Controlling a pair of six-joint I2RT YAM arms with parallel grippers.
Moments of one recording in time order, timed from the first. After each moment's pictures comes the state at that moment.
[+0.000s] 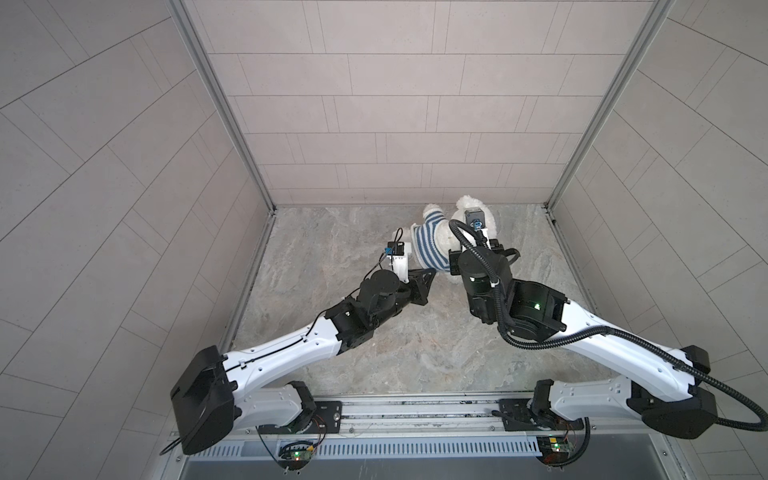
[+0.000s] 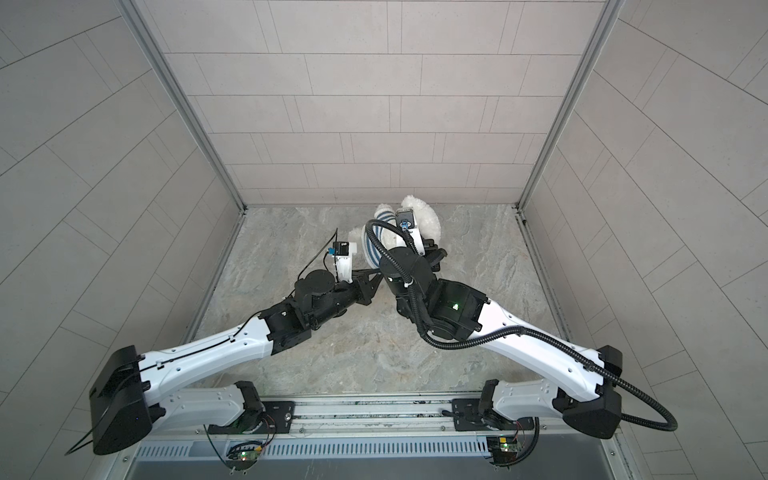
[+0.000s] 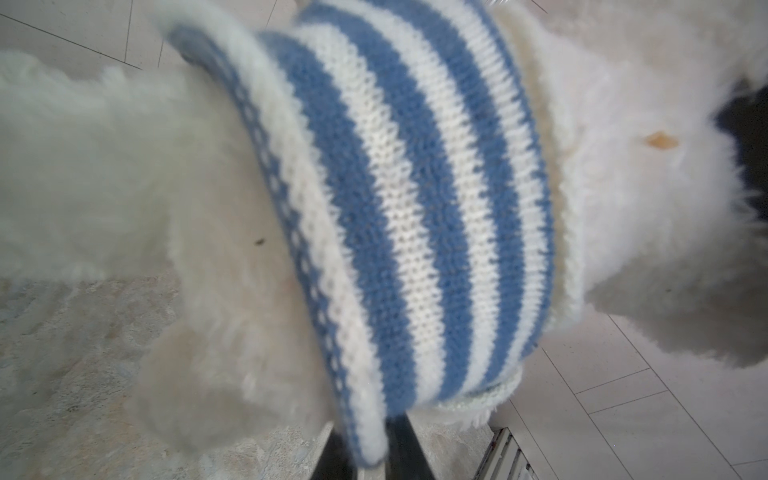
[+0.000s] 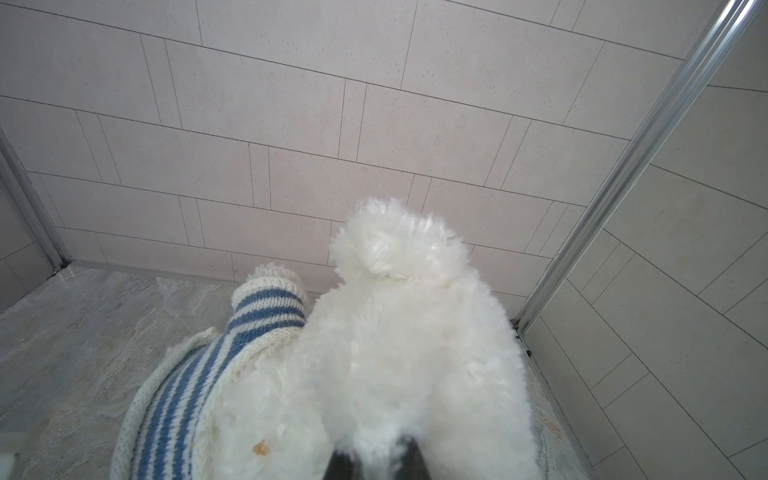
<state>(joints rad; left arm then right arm) -0.94 1.22 0.83 0.21 -0.12 -0.70 1.04 1.22 1.35 -0.43 1.11 0.13</state>
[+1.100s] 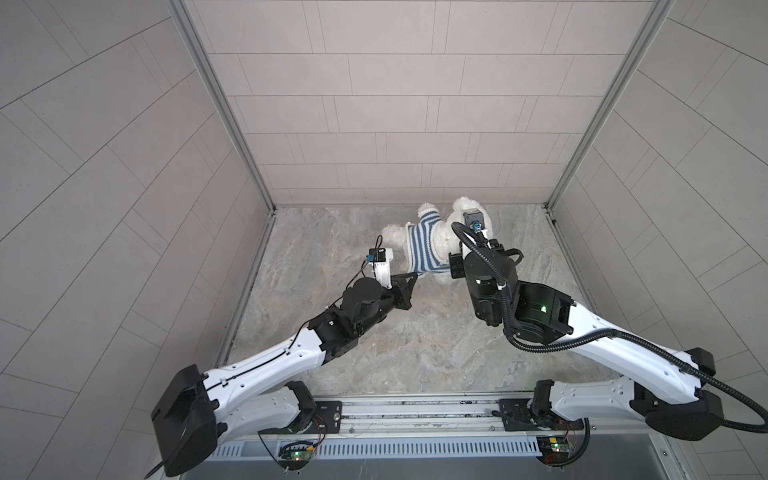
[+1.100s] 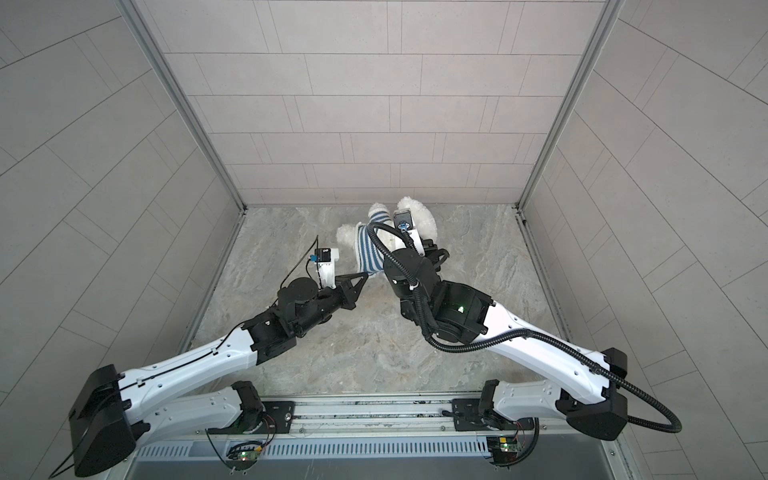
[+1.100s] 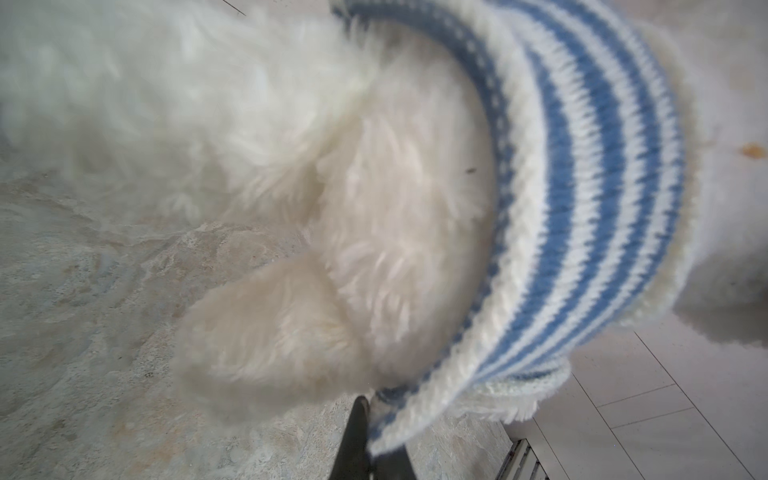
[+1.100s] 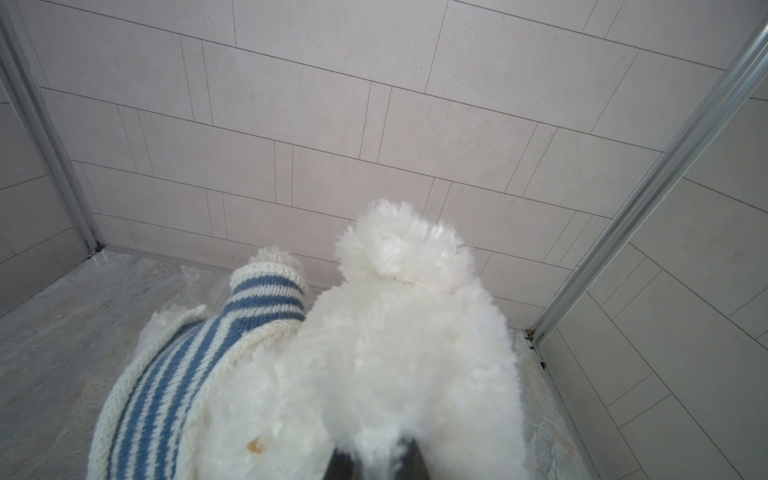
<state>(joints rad) -0.86 1.08 0.69 0.20 -0.13 -0.72 1.05 1.19 1.35 -0.44 1.04 0.09</state>
